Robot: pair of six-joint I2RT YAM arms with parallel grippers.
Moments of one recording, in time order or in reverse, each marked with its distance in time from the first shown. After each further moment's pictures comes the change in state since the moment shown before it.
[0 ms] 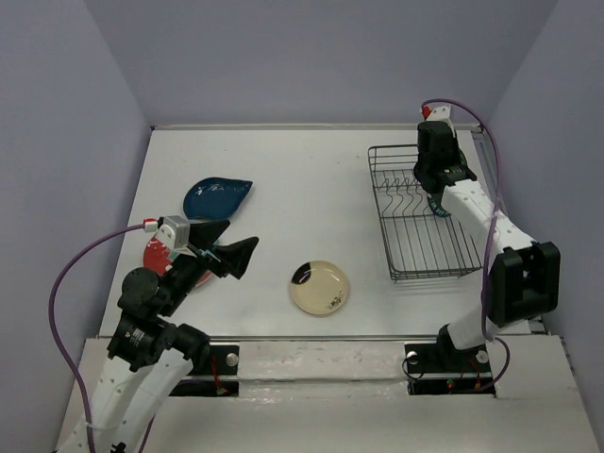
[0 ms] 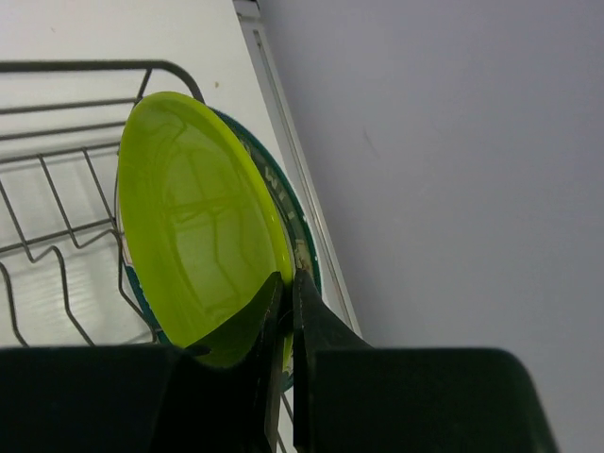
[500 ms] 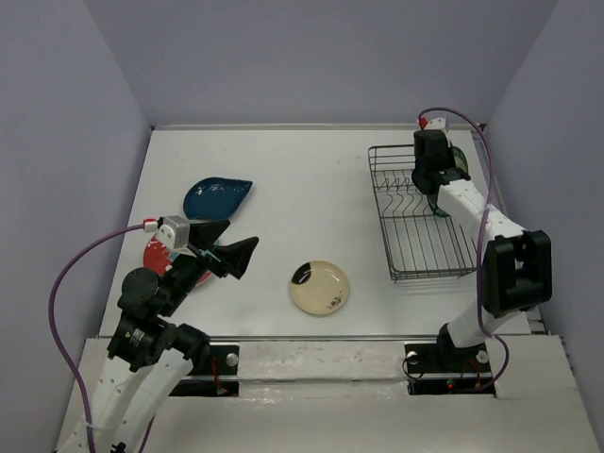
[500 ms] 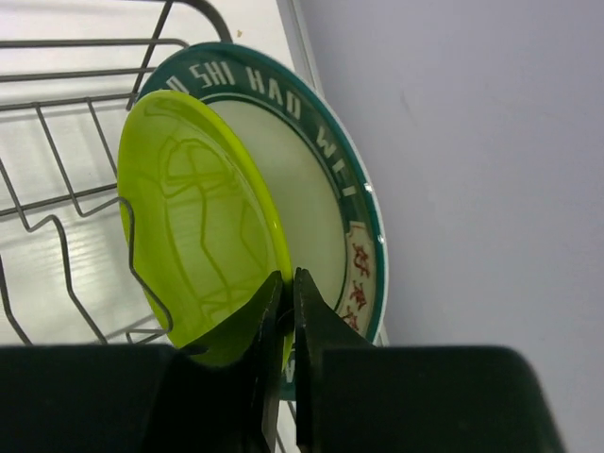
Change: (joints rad) left arm 0.000 -0.001 0.000 0.000 0.000 0.000; right arm -0.030 0.075 -0.046 -0.009 -0.035 0.038
